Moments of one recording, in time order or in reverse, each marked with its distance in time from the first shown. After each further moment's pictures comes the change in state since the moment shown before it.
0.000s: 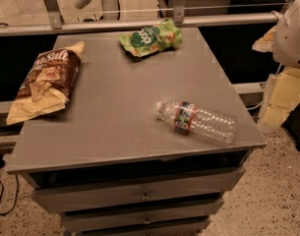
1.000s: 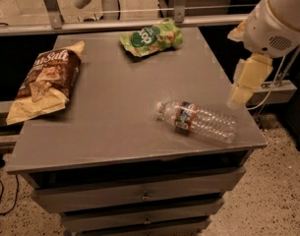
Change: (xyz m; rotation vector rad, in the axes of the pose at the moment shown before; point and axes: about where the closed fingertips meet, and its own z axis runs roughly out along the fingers) arm -0.035 -0.052 0.033 0.025 -0.118 -0.026
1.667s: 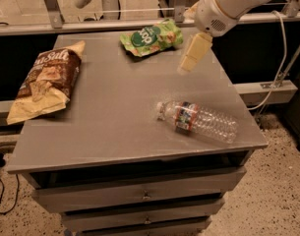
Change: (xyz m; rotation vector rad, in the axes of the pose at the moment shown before) arm -0.094 -0.104 0.071 0.063 -0.255 -0.069
